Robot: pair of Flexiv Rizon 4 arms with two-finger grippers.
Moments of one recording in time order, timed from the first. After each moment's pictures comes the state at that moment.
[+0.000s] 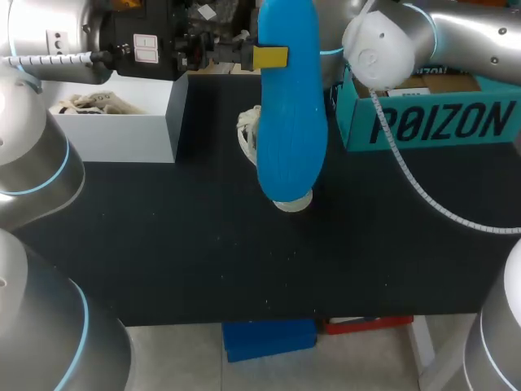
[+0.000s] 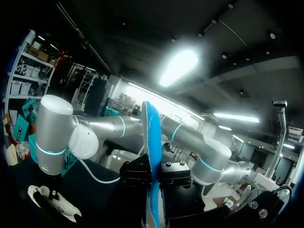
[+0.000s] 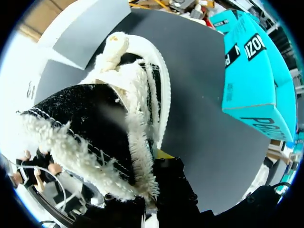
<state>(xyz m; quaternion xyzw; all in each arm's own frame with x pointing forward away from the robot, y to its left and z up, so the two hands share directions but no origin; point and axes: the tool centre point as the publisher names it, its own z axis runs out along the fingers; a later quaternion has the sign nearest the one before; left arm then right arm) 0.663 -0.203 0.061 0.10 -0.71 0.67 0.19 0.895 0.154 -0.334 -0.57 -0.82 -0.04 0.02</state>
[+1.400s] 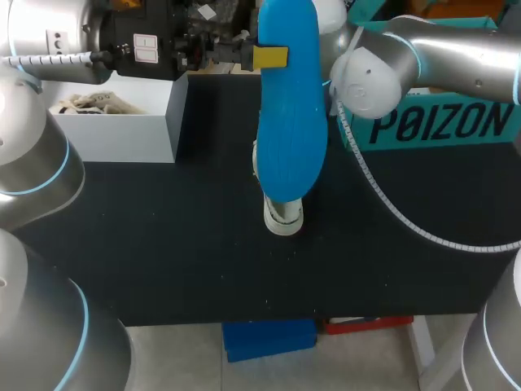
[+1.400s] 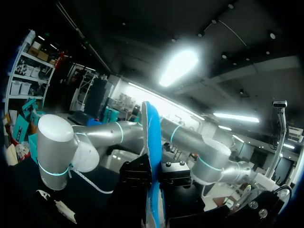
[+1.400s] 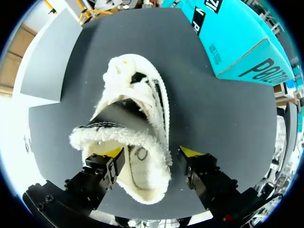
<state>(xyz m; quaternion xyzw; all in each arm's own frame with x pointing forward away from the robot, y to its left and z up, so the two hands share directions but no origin) 0.663 -0.203 0.061 0.10 -0.71 0.67 0.19 0.888 0.166 -0.369 -0.72 -0.69 -0.05 0.00</state>
